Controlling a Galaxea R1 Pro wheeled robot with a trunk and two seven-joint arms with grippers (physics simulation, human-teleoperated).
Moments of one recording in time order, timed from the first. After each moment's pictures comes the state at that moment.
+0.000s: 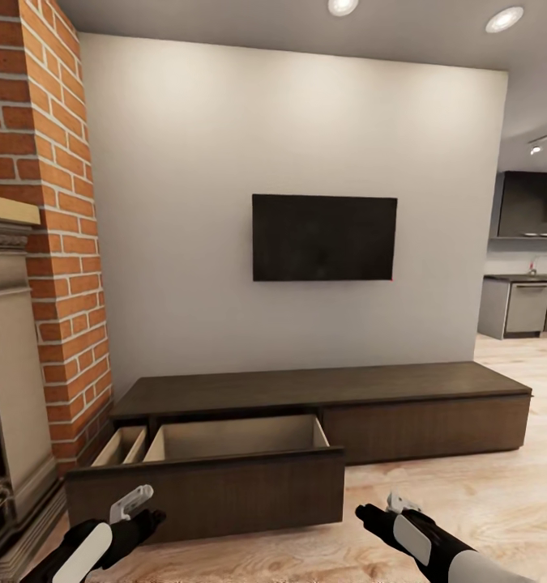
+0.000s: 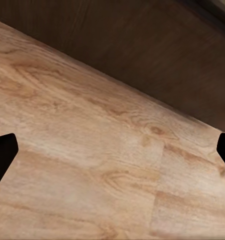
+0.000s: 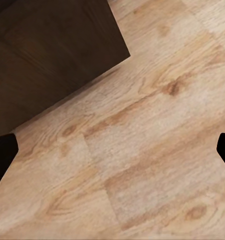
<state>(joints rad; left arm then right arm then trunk) -0.37 0.26 -0.31 -0.69 1.03 0.43 0.20 -0.61 -0.11 0.66 -0.22 -1.15 0.19 -0.10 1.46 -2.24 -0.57</state>
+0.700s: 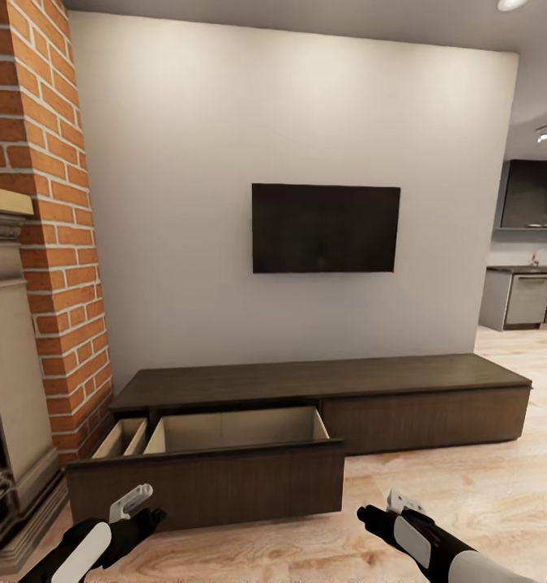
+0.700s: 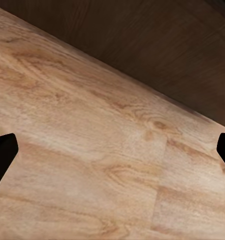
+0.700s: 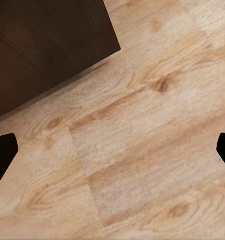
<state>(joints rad) -0.37 0.27 -0.30 -0.69 1.03 0.43 0.19 -0.61 -0.11 0.66 -0.22 -1.08 0.18 -0.10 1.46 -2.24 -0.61</state>
